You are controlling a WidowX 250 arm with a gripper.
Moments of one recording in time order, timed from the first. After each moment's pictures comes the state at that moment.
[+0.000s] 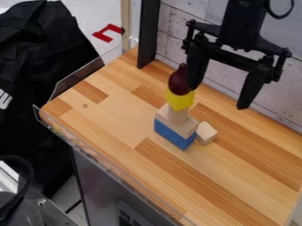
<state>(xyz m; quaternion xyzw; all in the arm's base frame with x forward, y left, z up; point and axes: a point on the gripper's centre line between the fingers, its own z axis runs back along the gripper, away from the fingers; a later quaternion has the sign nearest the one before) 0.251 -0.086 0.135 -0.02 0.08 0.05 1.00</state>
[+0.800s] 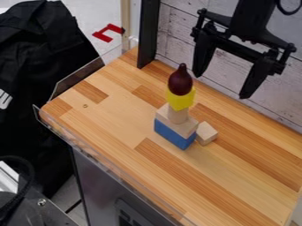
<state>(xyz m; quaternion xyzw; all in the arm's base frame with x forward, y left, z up) 0.271 -0.081 0.137 0.03 0.09 0.05 0.99</state>
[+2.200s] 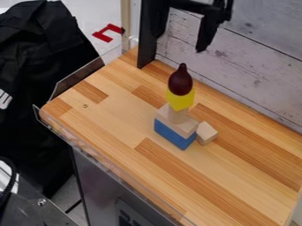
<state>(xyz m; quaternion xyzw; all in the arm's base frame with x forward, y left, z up) 0.278 -0.015 0.153 -0.02 0.08 0.09 0.99</state>
